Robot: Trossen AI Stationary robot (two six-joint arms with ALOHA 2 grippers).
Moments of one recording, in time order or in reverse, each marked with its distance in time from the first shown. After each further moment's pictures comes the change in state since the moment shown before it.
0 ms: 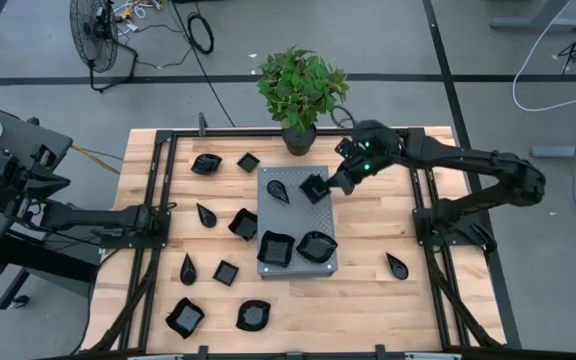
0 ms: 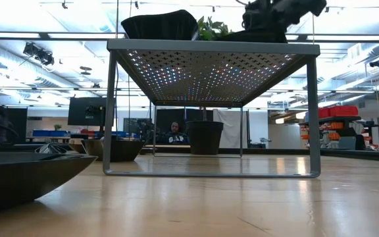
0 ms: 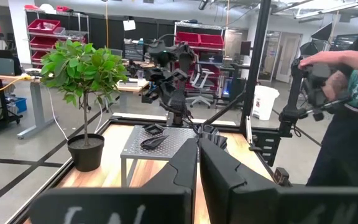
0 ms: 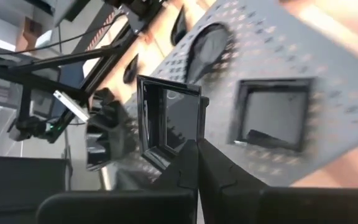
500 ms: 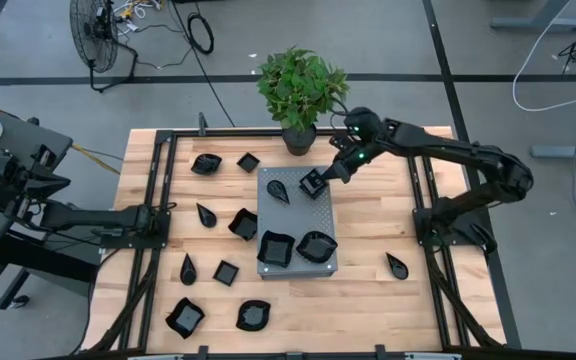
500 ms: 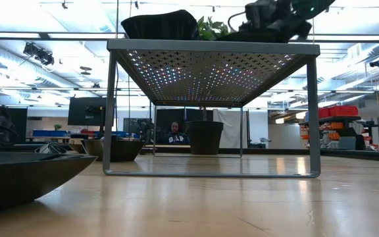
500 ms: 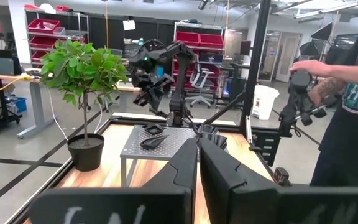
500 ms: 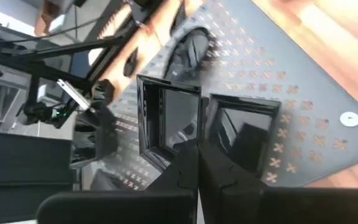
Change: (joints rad) left arm 0.000 0.000 0.000 0.000 0.000 0.000; right arm -0.169 0.124 0.000 0.030 -0.222 -0.174
